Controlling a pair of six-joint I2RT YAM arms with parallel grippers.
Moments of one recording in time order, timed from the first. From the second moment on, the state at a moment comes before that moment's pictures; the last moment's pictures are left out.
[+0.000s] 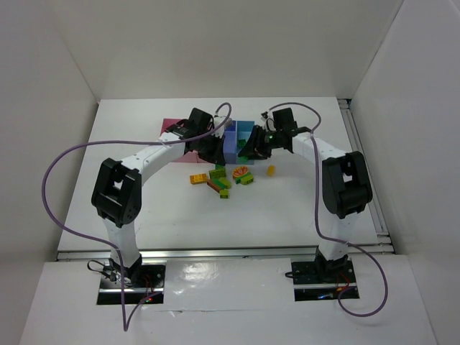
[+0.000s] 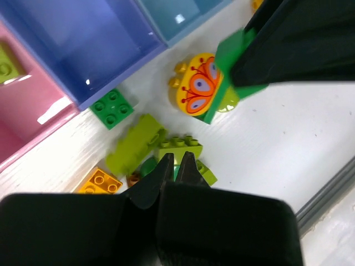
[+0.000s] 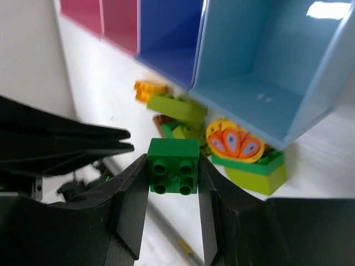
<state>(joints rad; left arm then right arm) -0.47 1.88 1.52 -0.55 0.36 -0.07 0.29 1.88 1.31 -0.28 -0.68 0.59</state>
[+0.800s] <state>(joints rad) -0.48 1.95 1.52 -0.65 0.11 -0.22 0.34 2.15 1.80 -0.51 -0.15 0.44</state>
